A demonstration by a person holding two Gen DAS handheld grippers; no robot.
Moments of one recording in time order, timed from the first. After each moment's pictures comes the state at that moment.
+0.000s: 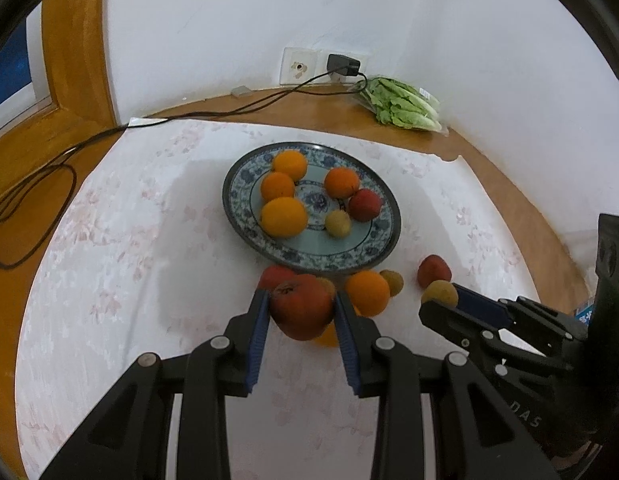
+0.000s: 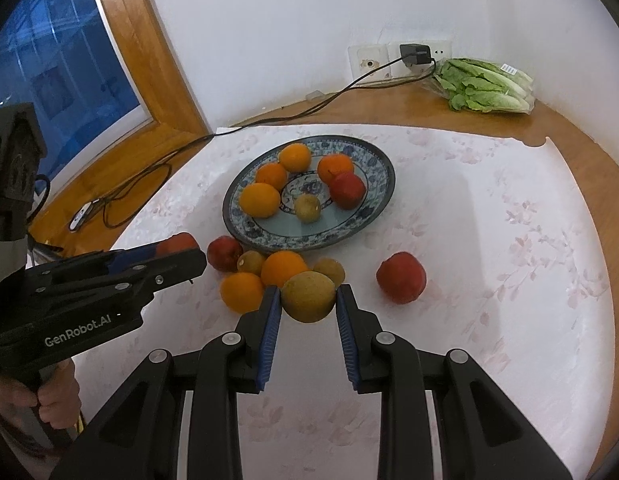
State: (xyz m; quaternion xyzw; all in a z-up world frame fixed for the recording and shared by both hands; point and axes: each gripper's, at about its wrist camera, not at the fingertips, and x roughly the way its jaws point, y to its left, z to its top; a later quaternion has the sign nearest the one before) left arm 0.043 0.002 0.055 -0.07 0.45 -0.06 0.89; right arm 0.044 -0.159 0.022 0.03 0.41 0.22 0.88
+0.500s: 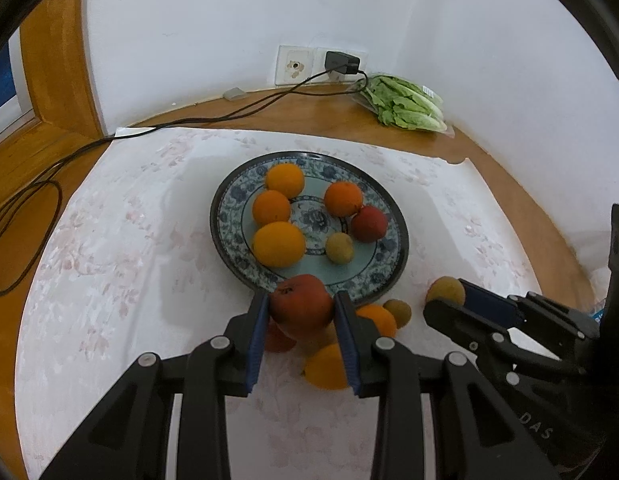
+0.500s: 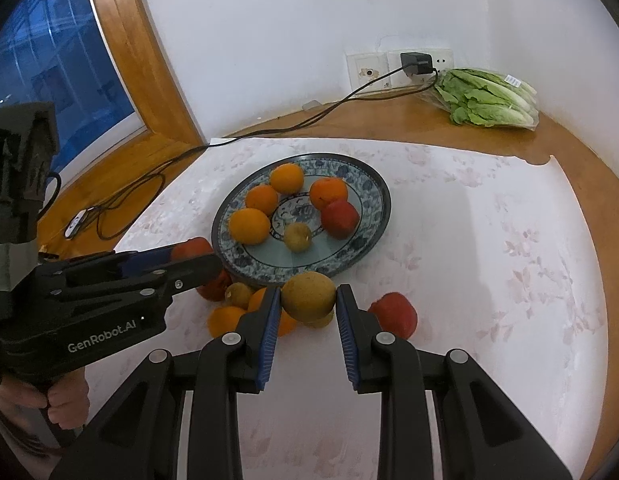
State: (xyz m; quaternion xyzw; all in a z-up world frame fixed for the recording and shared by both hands) left arm 0.076 0.000 0.048 -0.05 0.45 -0.07 0.89; right arm 0.069 -0.158 0.028 0.02 0.41 0.22 0.89
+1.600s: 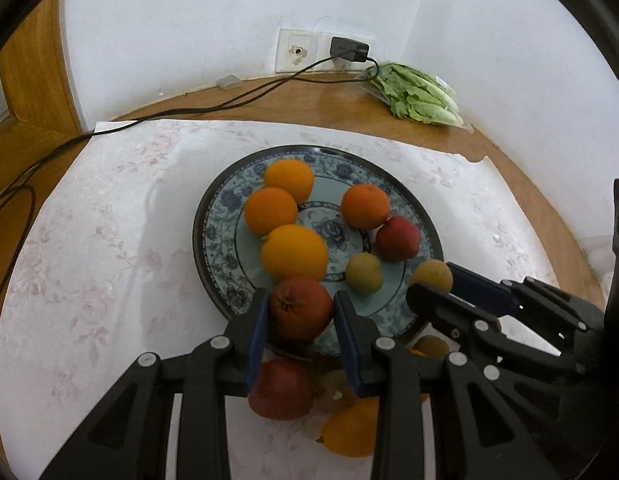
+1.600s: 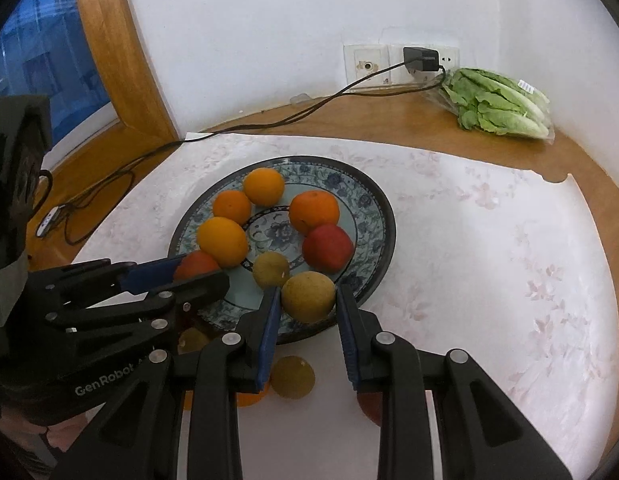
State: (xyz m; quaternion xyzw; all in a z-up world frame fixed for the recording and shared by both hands) left arm 0.118 0.002 0.017 -0.05 0.46 -0.07 0.88; right arm 0.115 -0.136 0.005 -0.01 0.41 0.20 0.89
